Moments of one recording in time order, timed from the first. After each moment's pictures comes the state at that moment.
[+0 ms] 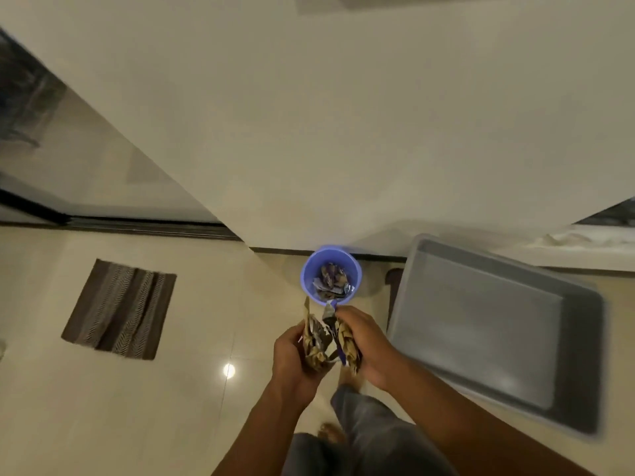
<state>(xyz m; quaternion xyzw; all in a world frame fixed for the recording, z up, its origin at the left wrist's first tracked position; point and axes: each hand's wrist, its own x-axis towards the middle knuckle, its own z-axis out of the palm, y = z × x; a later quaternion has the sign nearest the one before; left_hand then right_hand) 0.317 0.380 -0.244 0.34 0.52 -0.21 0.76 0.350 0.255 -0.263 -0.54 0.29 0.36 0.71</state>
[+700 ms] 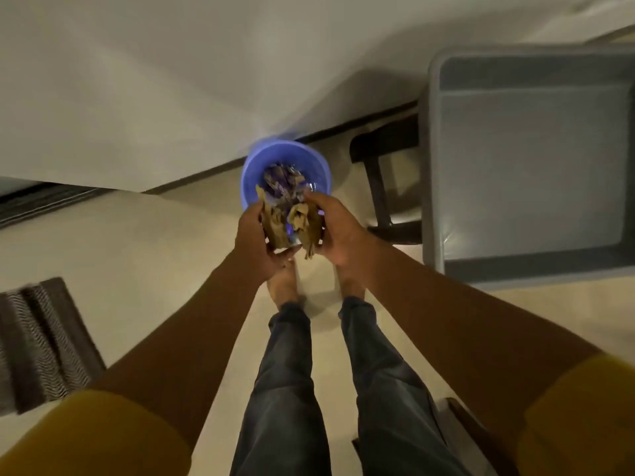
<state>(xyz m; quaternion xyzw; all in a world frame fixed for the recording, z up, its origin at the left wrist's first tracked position) 0.485 0.436 -0.526 0.50 0.48 -0.40 0.60 0.448 0.309 -0.542 -0.37 0.51 0.24 0.73</state>
